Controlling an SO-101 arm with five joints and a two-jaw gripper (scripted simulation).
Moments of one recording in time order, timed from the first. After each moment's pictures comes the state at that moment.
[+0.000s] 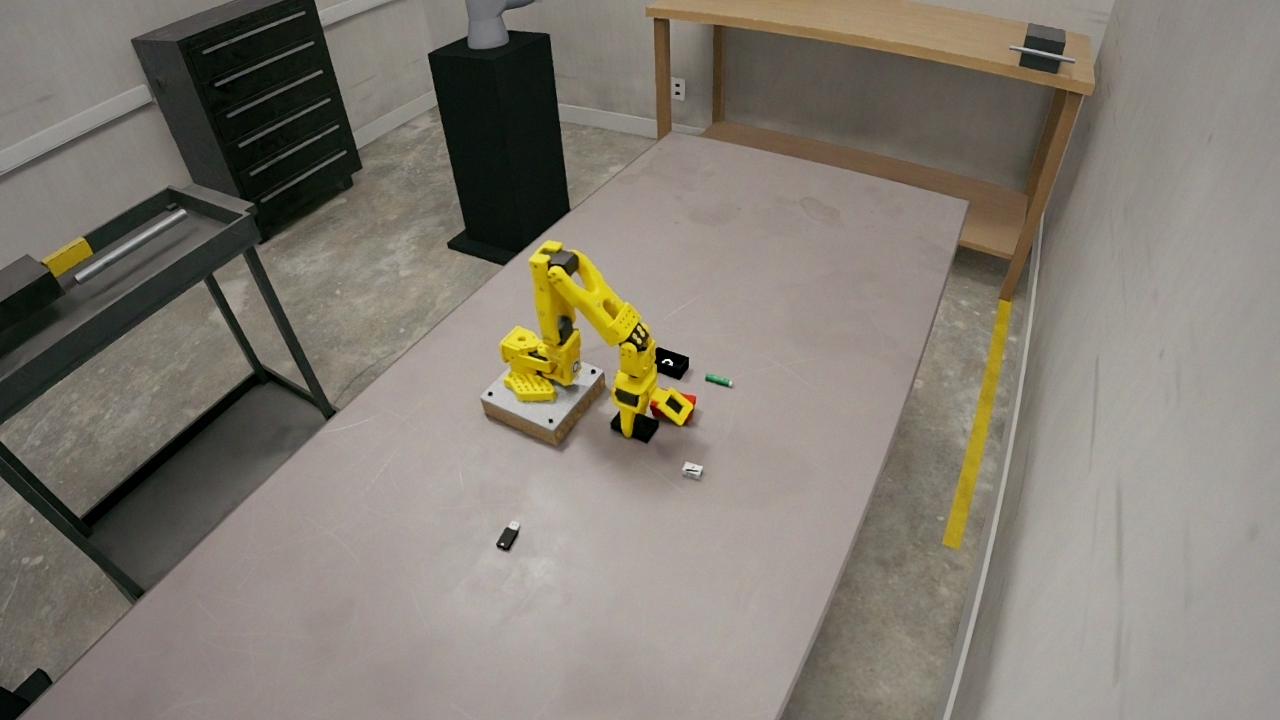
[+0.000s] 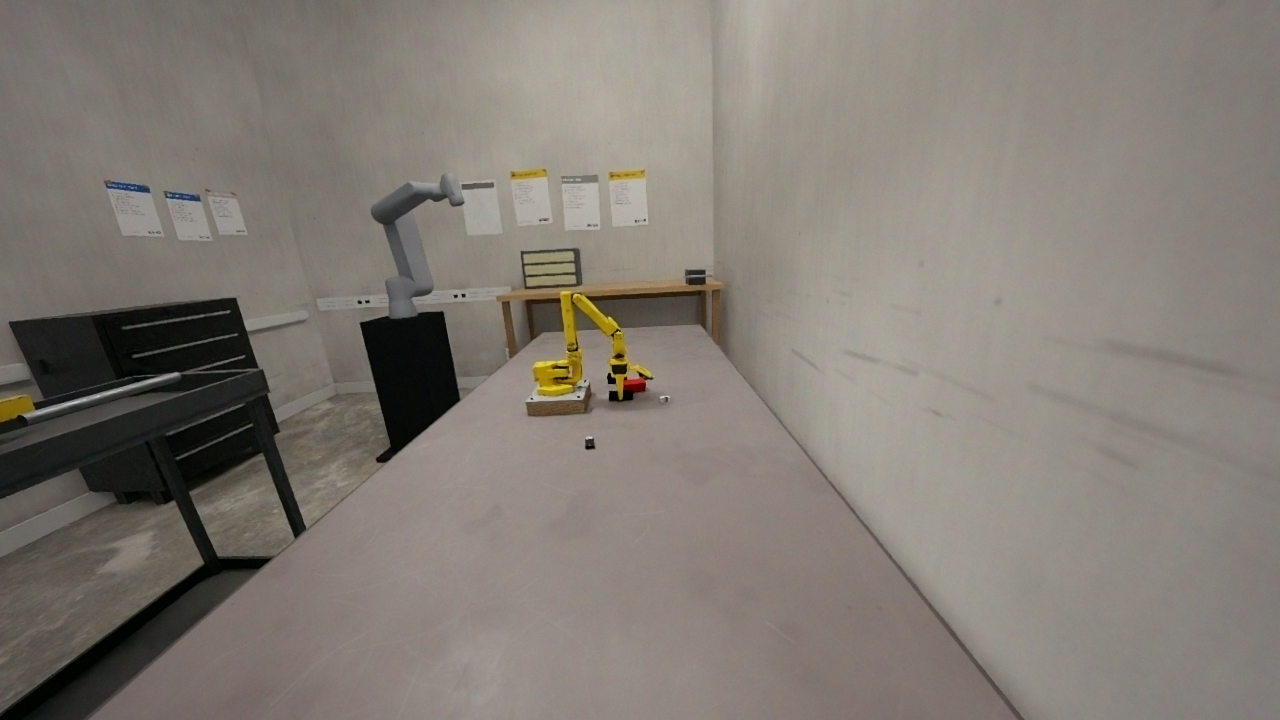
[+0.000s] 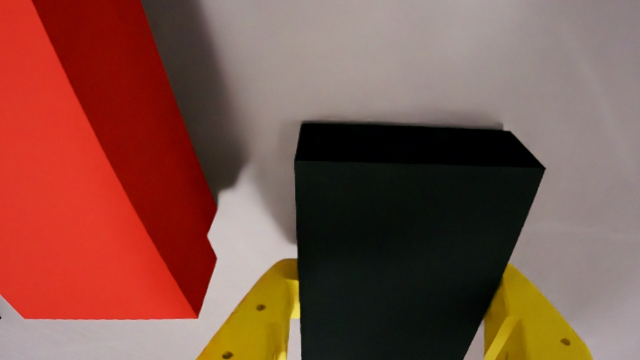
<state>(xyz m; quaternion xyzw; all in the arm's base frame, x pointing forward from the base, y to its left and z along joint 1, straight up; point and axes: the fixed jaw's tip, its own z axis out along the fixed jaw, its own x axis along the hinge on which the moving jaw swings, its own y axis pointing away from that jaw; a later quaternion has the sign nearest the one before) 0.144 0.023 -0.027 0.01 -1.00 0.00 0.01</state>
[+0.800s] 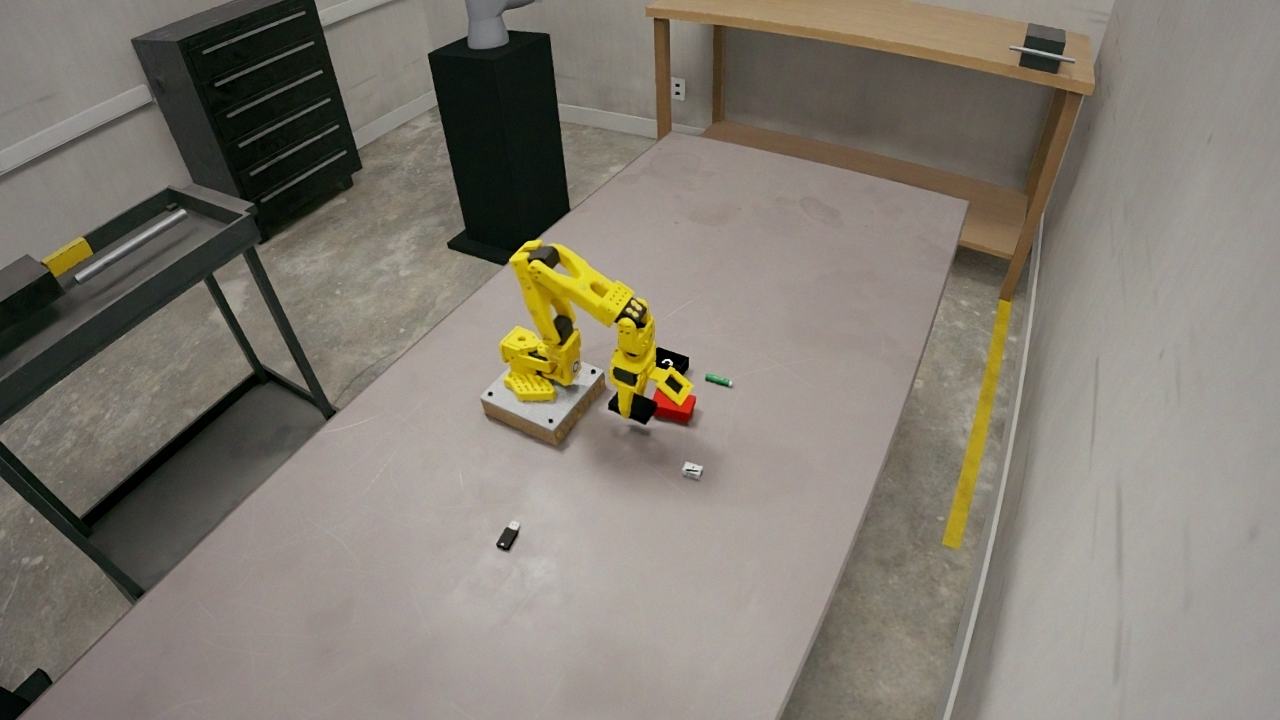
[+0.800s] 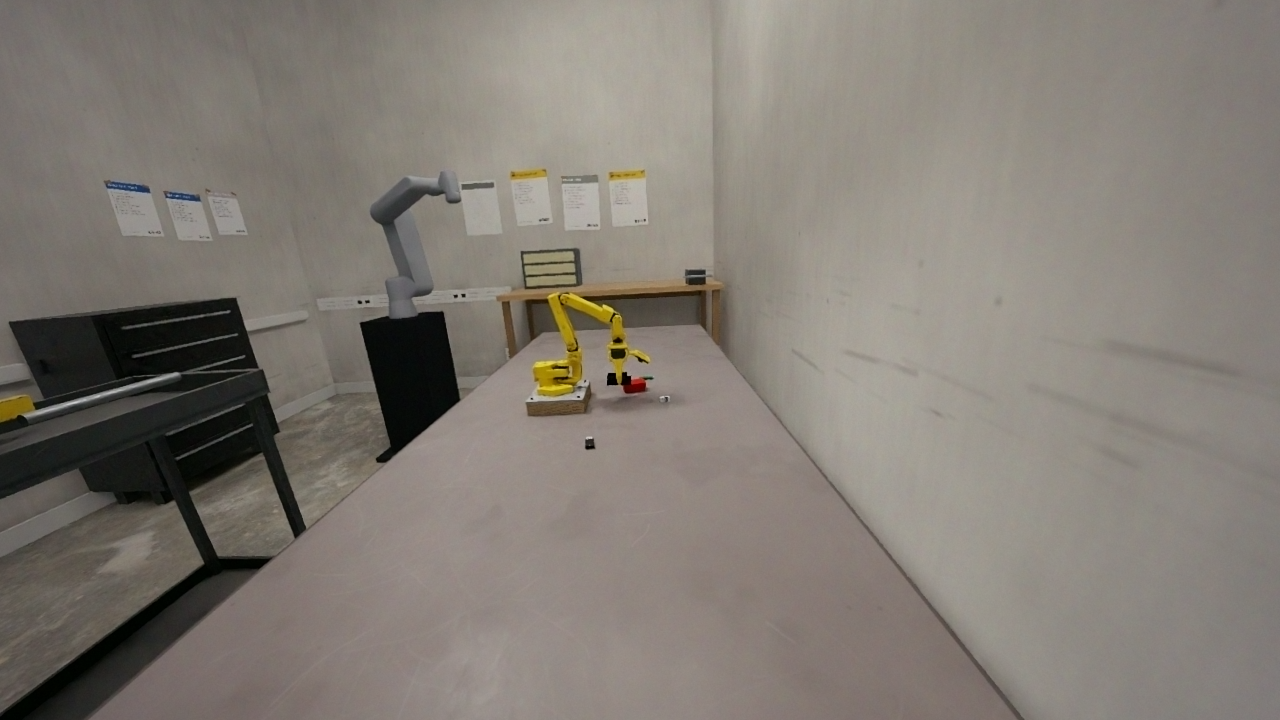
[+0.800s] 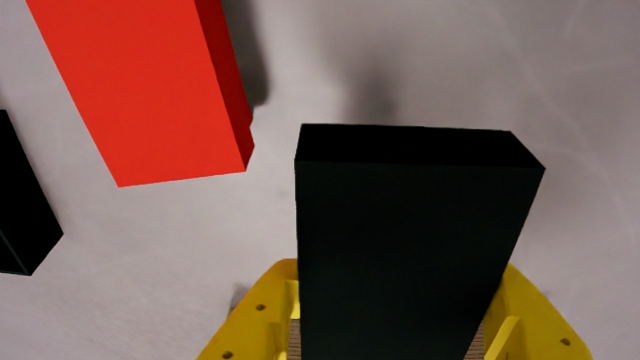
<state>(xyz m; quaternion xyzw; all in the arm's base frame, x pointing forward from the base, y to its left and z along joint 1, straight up) 0.143 0.023 0.015 0.01 -1.00 0.00 0.01</state>
